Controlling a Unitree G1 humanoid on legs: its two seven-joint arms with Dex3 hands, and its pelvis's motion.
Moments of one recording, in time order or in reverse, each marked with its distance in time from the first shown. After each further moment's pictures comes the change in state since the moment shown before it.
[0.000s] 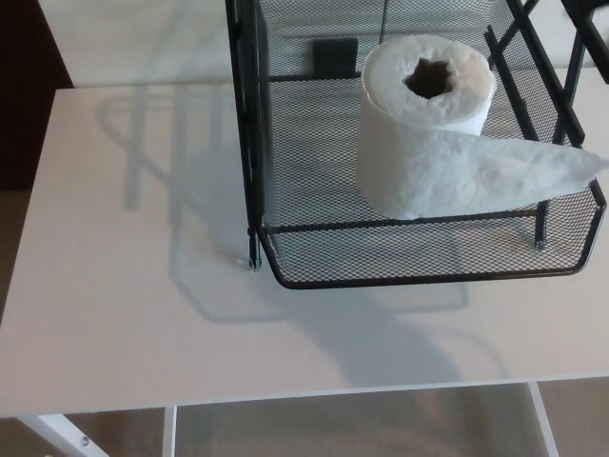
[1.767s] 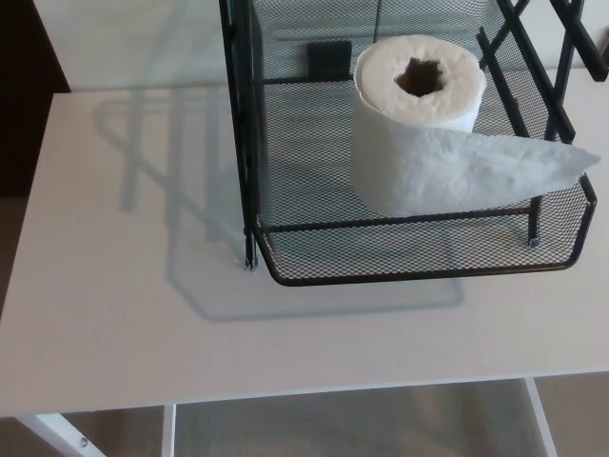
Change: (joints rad) left_arm -0.003 -0.003 0.001 -0.009 -0.002 0.000 -0.001; right_arm 1.028 0.081 -1.046 0.533 0.166 -0.031 -0.399
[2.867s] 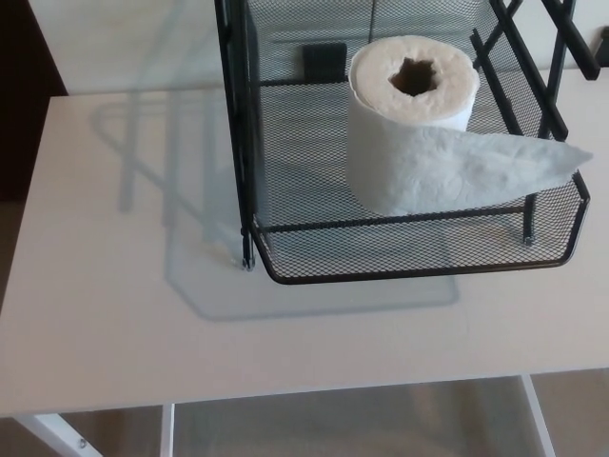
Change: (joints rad) left_arm 0.054 -0.005 0.027 -0.004 -0.003 0.000 0.005; right_arm 0.165 0.033 0.424 0.470 -0.114 -0.023 -0.389
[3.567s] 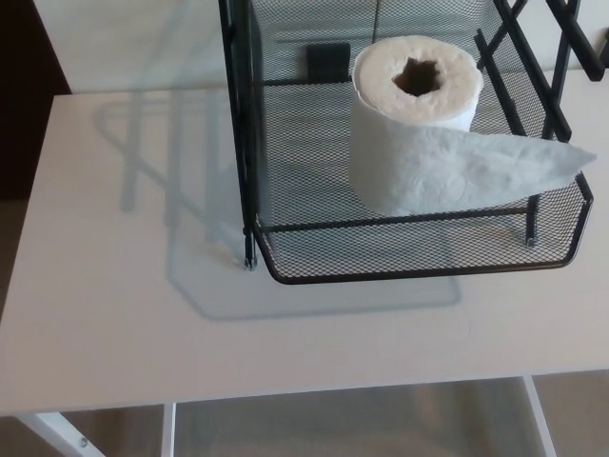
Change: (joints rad) left_arm -0.015 0.005 -0.017 -0.006 0.006 -0.003 0.015; right_arm -0.026 -0.002 0.175 0.142 0.088 -0.184 0.010
